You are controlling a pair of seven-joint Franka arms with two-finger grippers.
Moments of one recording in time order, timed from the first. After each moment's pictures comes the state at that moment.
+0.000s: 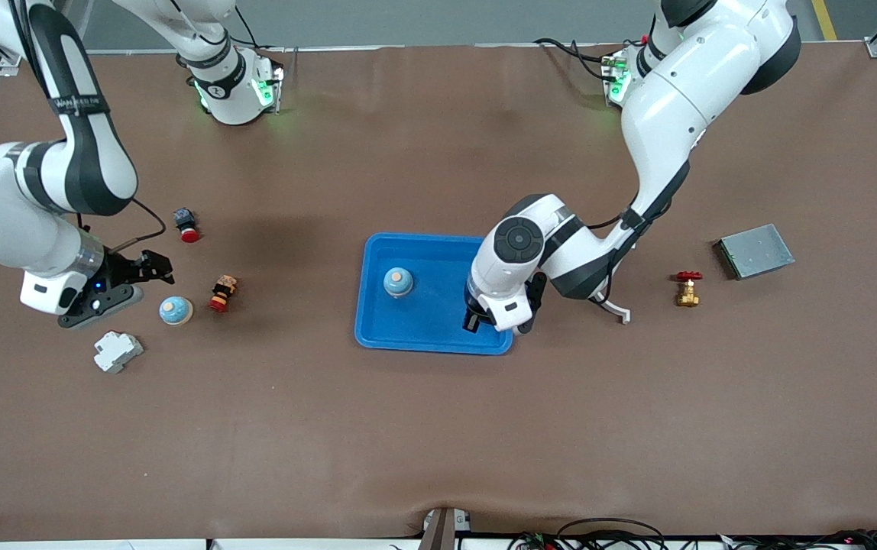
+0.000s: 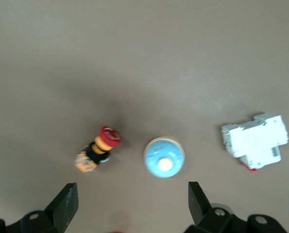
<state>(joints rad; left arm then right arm) -0.19 0.88 -0.59 -1.47 0.44 2.31 -2.07 -0.24 0.24 0.16 -2.03 -0.01 2.25 -0.56</state>
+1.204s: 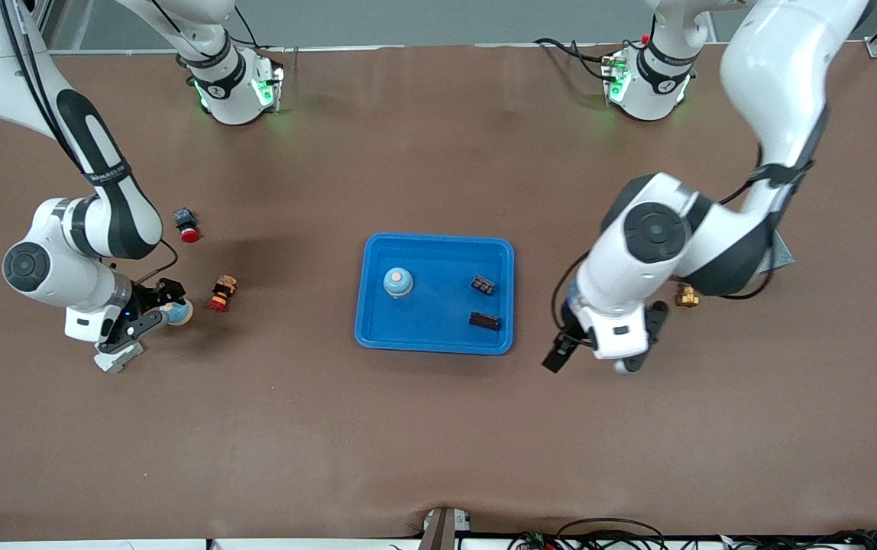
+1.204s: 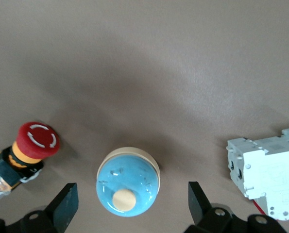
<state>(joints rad) 0.12 0.63 -0.72 -1.40 0.44 2.03 -1.51 -0.28 0.48 0.16 -2.01 -0.13 2.40 -0.61</state>
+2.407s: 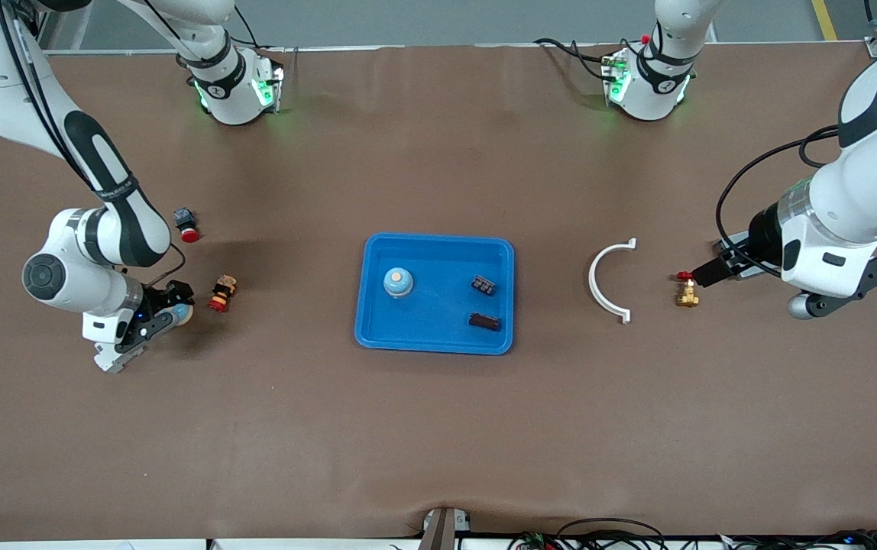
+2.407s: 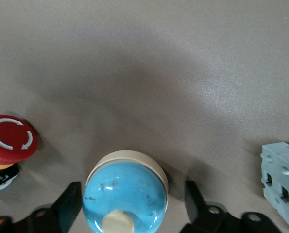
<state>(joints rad) 0.76 0.52 -1.26 -1.42 0.42 1.54 -0.94 -0.30 0.56 0.17 -2.01 -0.13 2.44 -0.63</state>
